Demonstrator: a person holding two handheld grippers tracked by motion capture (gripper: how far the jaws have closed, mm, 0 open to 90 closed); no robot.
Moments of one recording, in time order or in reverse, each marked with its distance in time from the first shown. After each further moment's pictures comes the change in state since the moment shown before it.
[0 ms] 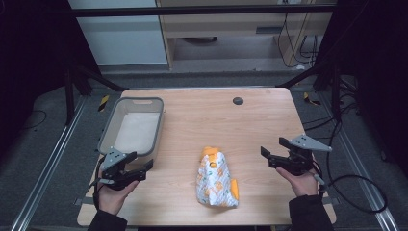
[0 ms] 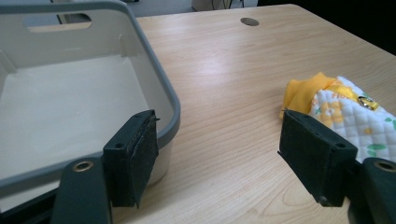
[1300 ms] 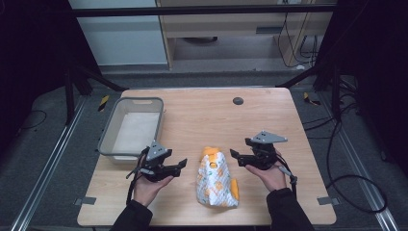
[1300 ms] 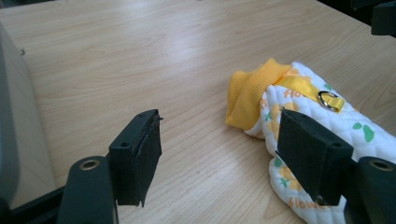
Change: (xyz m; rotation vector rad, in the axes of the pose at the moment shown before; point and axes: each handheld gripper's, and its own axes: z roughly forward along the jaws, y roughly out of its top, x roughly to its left) left arm -0.056 0.007 0.075 0.109 -0.125 0.090; right arm 0.049 -0.002 0.072 0.117 0.146 -0.082
